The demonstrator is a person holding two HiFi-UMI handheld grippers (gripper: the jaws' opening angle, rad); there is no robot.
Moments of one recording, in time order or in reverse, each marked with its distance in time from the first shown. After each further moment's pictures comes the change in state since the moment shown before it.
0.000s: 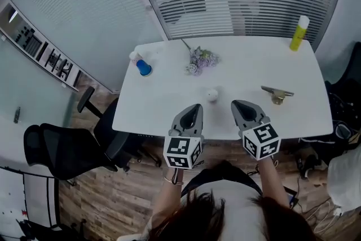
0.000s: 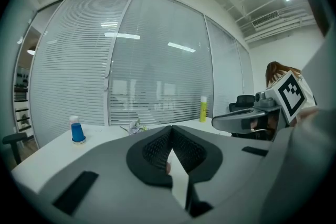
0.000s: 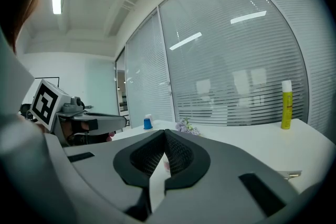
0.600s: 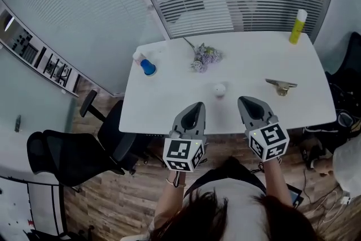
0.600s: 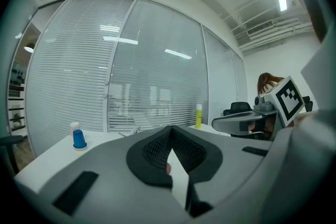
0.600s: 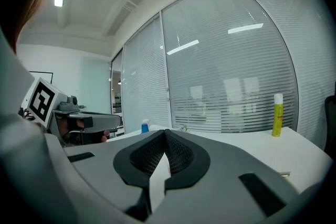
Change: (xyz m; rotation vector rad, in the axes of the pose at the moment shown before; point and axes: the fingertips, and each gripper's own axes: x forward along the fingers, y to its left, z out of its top) left arm -0.041 0.016 0.026 -0.001 -0.063 -0.056; right arm -0.015 0.035 0.025 -0.028 -0.041 -0.095
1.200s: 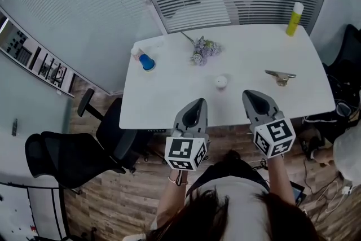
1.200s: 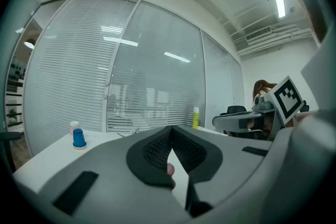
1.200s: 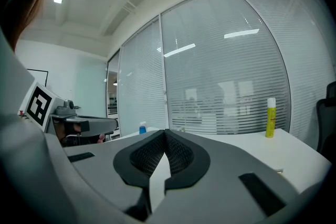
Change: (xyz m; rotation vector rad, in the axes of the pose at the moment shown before) left arm -0.024 0.003 0.003 -0.023 -0.034 -0.034; right arm -0.015 0.016 0.010 -0.001 -0.026 -0.066
